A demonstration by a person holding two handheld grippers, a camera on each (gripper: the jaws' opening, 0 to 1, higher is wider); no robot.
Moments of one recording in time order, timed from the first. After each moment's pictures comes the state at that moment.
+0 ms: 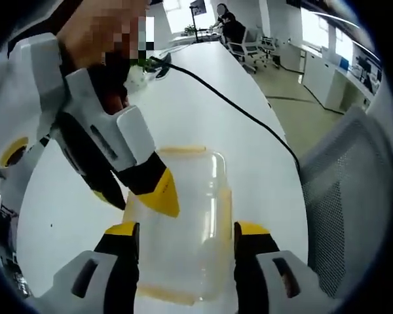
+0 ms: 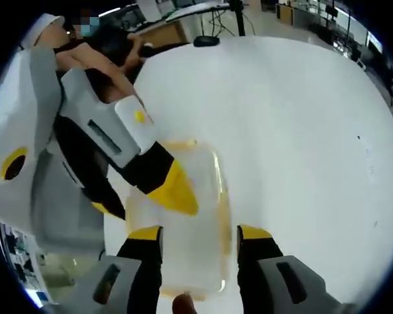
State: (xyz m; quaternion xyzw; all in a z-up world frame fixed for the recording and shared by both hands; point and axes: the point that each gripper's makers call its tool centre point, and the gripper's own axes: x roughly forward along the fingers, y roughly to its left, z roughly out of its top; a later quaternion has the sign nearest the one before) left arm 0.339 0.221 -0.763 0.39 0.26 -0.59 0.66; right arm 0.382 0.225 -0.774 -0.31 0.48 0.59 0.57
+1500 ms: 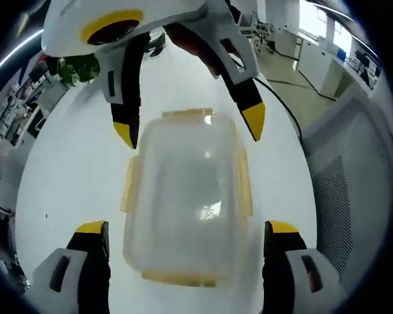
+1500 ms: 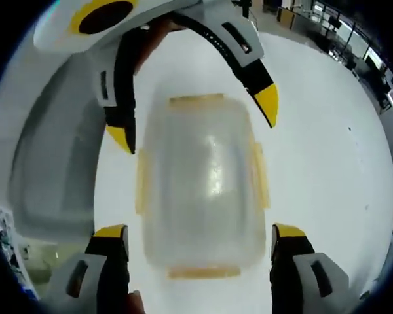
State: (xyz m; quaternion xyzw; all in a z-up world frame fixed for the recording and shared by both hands) left arm 0.356 0.249 -0.791 0.43 0.30 -0.58 0.62; right arm 0.346 0.190 -0.793 -0.36 0.45 0.56 0.60
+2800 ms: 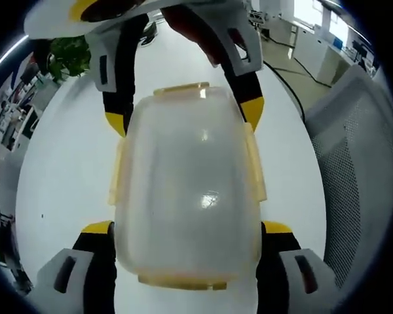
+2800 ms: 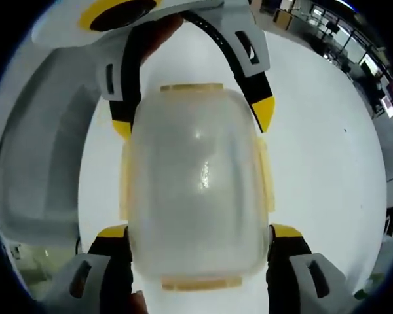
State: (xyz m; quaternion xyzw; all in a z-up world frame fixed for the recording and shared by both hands) left arm 0.359 0.256 -0.811 0.46 0.31 -0.58 0.60; right arm 0.350 0.189 -0.808 -0.40 0.45 0.53 0.60
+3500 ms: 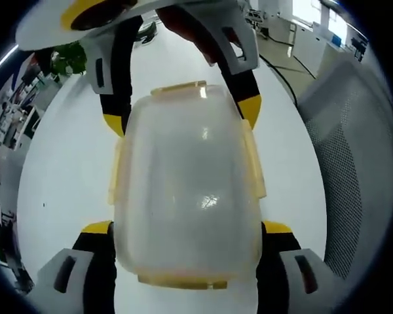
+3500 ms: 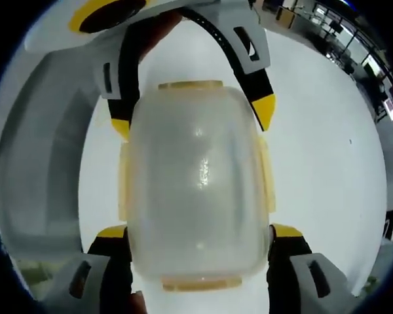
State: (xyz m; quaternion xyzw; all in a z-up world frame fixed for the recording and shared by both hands) left arm 0.360 0.297 -0.812 0.46 0.31 -0.58 0.60; right arm 0.352 0.229 -0.810 -0.41 0.45 0.53 0.60
